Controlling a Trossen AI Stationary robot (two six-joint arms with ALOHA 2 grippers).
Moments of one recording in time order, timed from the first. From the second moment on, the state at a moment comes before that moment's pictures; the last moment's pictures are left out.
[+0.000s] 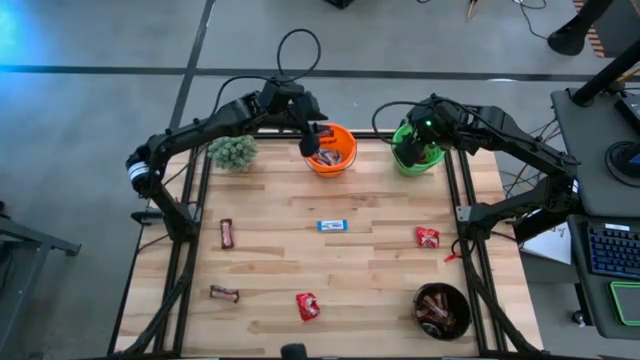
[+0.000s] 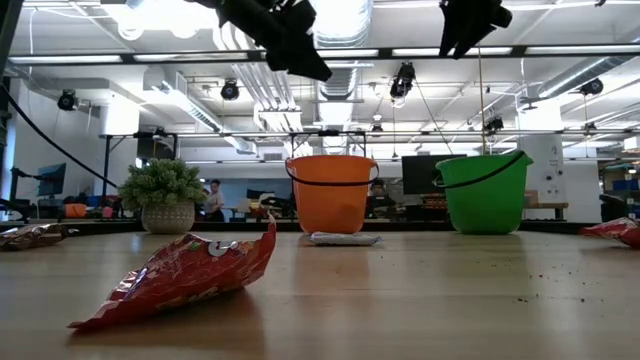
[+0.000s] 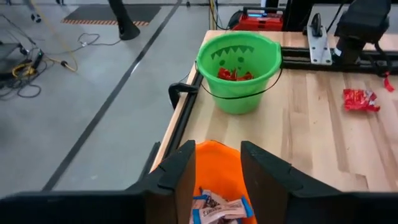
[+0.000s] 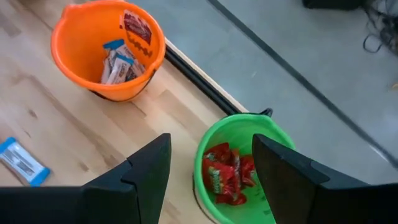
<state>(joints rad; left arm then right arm) 0.51 1.66 1.61 -0.46 0.14 0.25 -0.39 1.29 1.60 -1.24 0.39 0.23</state>
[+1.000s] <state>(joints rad) 0.51 1.66 1.89 -0.79 0.26 0.45 -0.40 1.29 1.59 -1.30 0.17 0.29</state>
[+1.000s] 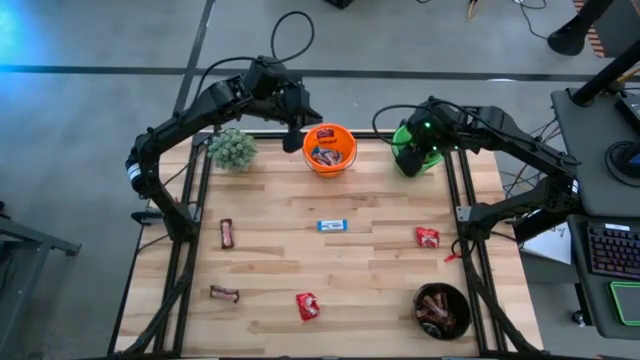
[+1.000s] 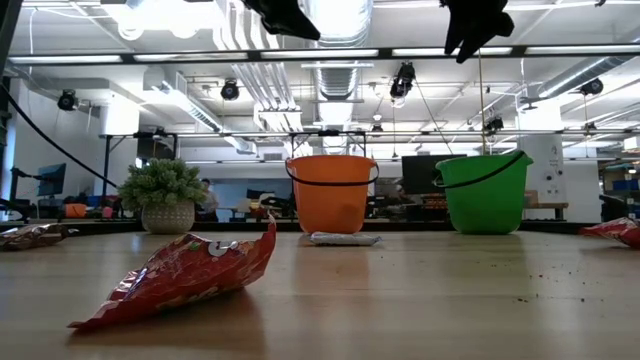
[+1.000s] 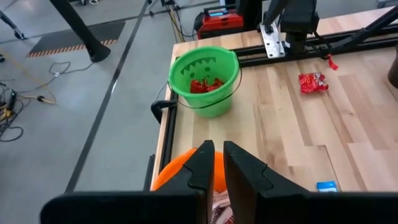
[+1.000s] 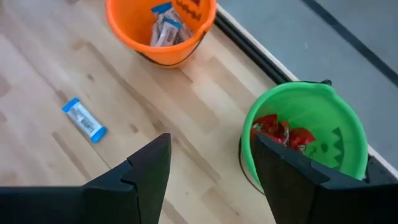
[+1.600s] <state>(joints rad) 0.51 1.66 1.89 -0.83 0.26 0.43 -0.40 1.34 1.59 -1.27 0.18 0.20</state>
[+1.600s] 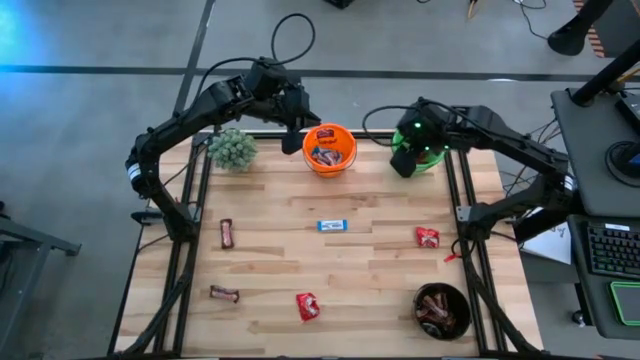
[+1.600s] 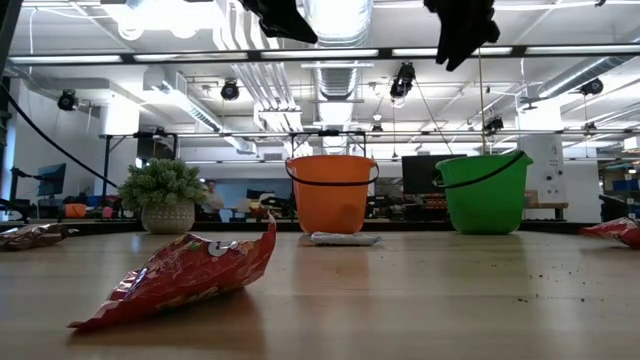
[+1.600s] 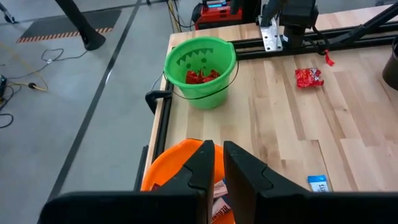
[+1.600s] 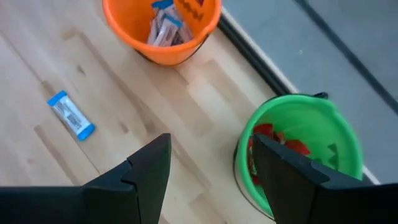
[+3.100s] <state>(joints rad) 0.51 1.66 1.89 -1.08 0.26 0.46 -0.38 1.42 1.35 -1.57 0.02 0.24</state>
